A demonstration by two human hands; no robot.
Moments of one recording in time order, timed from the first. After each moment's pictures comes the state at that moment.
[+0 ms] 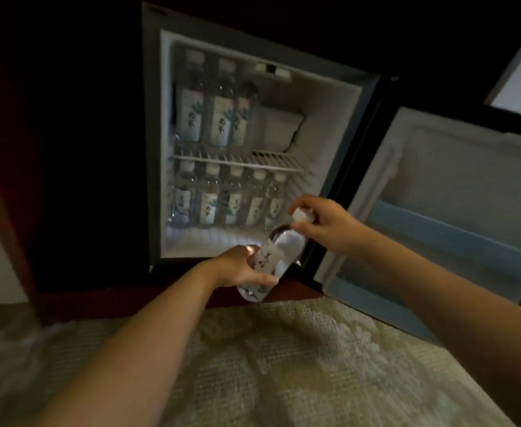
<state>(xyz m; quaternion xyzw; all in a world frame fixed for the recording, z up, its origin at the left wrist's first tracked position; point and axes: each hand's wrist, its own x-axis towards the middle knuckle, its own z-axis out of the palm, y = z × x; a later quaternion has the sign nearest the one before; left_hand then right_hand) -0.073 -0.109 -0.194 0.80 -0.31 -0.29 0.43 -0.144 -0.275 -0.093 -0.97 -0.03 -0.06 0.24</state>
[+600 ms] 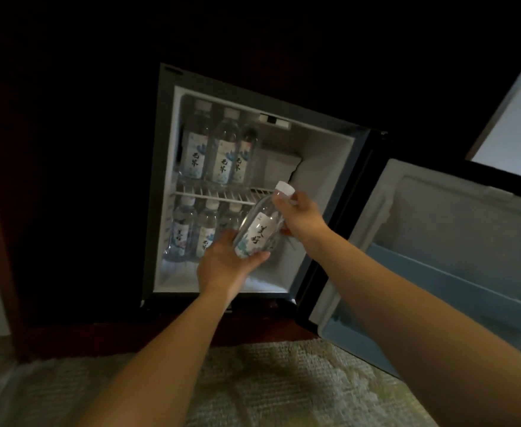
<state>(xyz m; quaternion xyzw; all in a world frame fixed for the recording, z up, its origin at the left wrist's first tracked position) -0.067 -0.122 -0.161 0.79 -0.09 0.04 0.60 -0.079 -0.236 -0.062 -0.83 0.16 -0.18 0.51</state>
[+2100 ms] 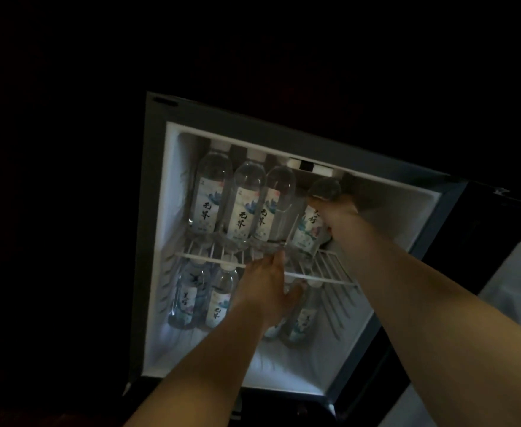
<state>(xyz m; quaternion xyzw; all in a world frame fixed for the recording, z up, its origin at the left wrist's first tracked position) 0.064 -0.192 -0.130 0.92 -0.22 0.08 0.32 0.122 -0.315 -0.012 -0.84 0.21 -0.18 0.47</state>
